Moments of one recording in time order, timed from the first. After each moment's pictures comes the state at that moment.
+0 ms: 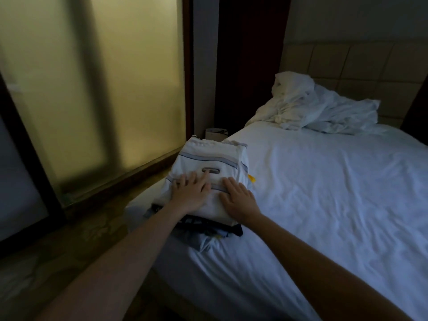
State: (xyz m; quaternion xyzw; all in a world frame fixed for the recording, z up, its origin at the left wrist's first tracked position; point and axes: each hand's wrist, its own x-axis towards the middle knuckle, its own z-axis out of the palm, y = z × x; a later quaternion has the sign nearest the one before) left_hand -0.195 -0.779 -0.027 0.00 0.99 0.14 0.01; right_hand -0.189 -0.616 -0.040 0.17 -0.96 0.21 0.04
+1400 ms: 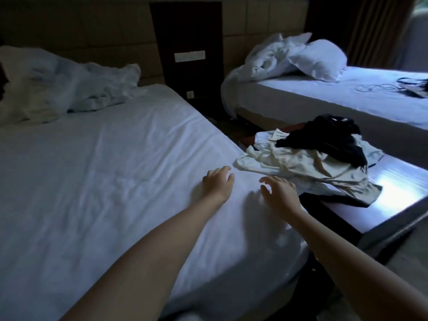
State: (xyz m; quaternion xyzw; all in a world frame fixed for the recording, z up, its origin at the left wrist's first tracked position) left_hand -0.027 -0.064 -0.102 0.41 0.88 0.25 0.02; right_hand 0.126 0.021 -0.113 -0.36 -0.89 0.14 0.23
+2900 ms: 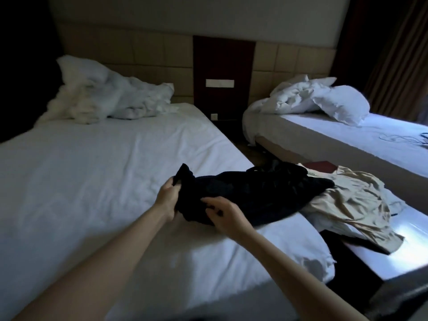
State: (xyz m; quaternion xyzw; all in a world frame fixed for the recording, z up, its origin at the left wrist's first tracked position) left_hand -0.096 -0.229 -0.033 0.13 0.60 0.76 0.22; right_hand 0.034 -0.127 -0.057 -0.08 -0.90 0.35 0.24
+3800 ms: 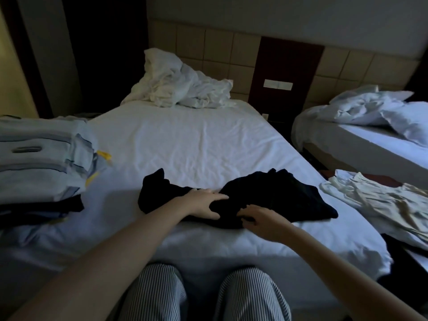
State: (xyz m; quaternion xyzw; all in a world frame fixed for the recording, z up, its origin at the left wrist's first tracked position) left_hand -0.093 -0.418 -0.054 0.47 0.87 0.05 0.12; right_hand 0.050 -0.254 -0.052 0.01 -0.99 0.11 -0.01
